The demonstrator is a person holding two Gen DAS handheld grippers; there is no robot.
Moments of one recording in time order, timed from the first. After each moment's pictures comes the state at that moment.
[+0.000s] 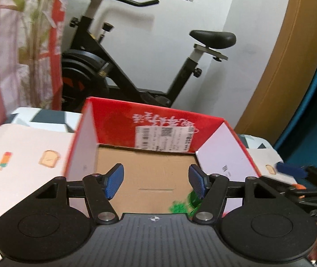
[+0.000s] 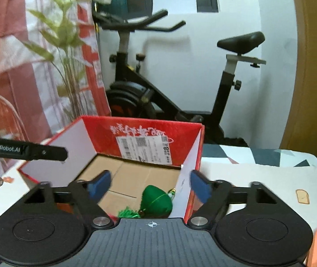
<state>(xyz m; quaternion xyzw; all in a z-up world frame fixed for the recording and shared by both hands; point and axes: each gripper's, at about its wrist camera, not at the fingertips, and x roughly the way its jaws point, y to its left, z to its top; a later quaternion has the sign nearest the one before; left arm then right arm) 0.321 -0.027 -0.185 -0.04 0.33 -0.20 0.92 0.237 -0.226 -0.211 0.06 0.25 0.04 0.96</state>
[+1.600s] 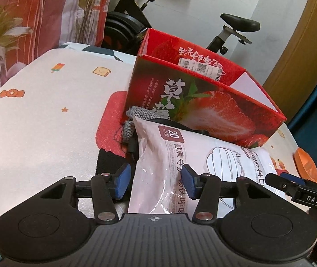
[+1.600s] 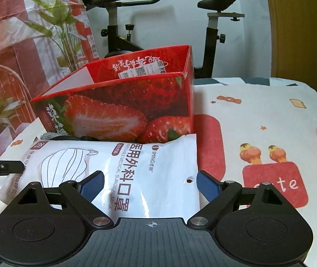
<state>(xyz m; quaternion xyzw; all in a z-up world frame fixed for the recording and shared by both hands) 0.189 0.050 -0.258 -0.09 0.38 -0.13 0.91 0.126 -0.208 -0.313 0.12 0.31 0.02 0.94</state>
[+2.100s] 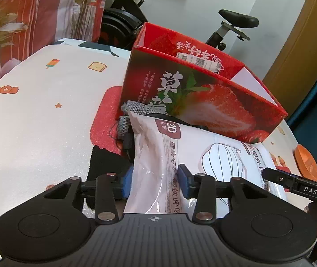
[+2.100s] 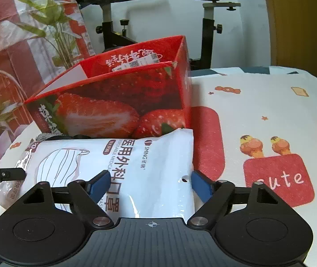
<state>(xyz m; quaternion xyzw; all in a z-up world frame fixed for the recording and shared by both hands) 0.194 0.044 -0.266 -0.09 0.39 -0.14 0.91 0.136 -0.221 -0.324 0.15 0.32 0.03 0.93</state>
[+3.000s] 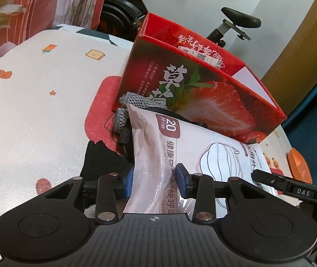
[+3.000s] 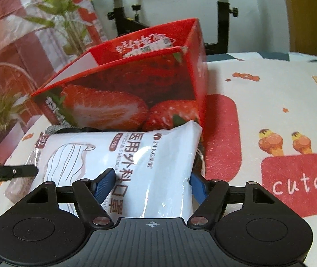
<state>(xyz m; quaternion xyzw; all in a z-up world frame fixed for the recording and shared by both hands) 0.205 0.050 -0.276 -0.12 0.40 -0.16 0.89 0.157 -0.226 -0.330 0.16 0.36 0.09 0.92</state>
